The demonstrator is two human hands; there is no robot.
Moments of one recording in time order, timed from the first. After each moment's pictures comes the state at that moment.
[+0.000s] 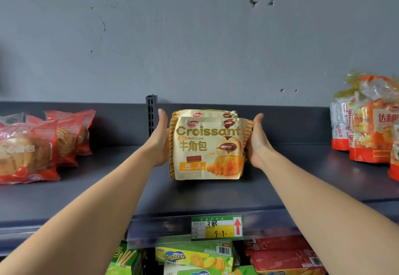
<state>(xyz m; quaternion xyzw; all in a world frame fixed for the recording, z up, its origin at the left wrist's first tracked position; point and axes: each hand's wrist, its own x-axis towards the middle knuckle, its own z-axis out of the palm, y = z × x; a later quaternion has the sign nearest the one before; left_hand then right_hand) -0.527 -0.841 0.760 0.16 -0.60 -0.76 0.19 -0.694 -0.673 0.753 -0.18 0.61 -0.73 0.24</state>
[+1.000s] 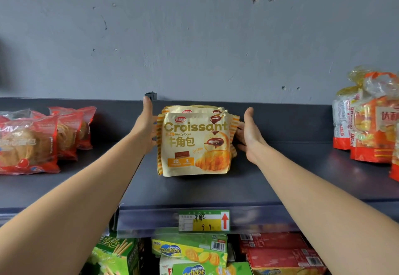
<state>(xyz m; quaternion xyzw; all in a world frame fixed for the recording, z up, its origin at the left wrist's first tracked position) -0.510 -0.835 0.785 0.28 -0.58 -0.69 0.32 -0.686 -0.669 0.764 -0.21 0.67 -0.68 0.20</state>
